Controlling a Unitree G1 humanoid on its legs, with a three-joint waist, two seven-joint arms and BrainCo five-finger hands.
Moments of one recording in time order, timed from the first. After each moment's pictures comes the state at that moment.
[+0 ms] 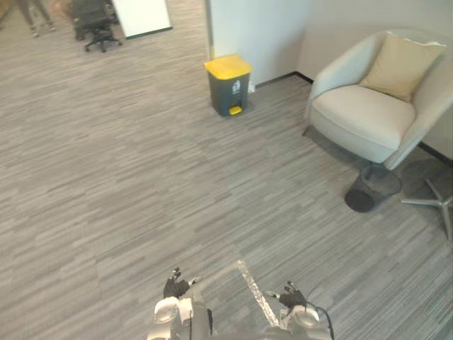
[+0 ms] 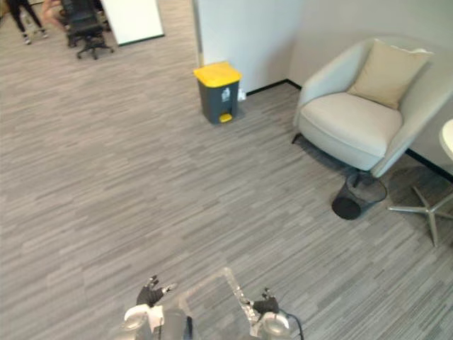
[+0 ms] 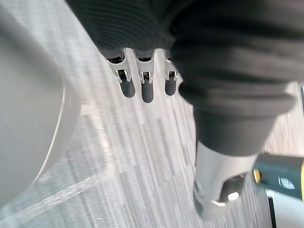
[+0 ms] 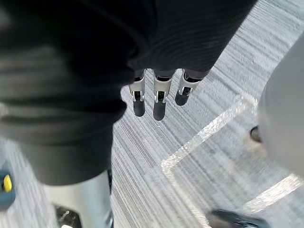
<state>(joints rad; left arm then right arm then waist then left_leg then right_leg) 0.06 -0.05 0.22 0.87 -0.03 -0.08 0.11 0.04 0.06 -0.08 0.90 -0.04 0.02 -0.15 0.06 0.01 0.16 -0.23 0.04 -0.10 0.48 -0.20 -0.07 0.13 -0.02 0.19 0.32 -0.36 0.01</state>
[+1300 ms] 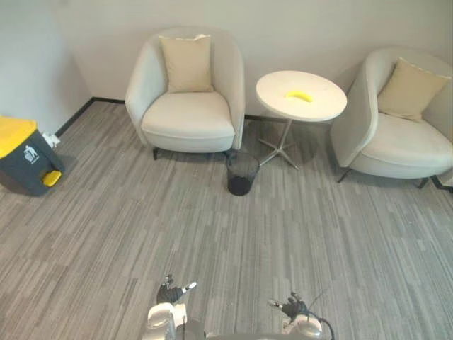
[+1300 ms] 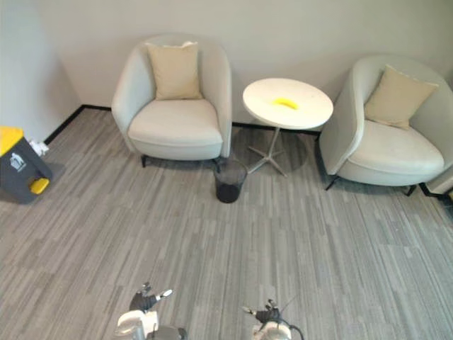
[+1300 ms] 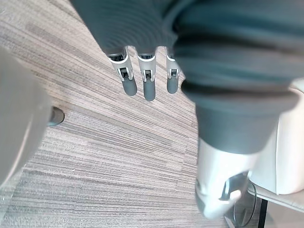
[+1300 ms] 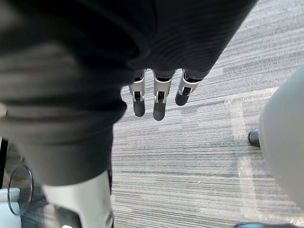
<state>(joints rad) 0.06 -0.03 0.20 0.93 0.00 -0.08 0.11 0.08 0.06 -0.20 0.93 -0.04 0.00 -0.16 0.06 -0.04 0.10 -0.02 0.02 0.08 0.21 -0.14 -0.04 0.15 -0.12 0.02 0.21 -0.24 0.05</state>
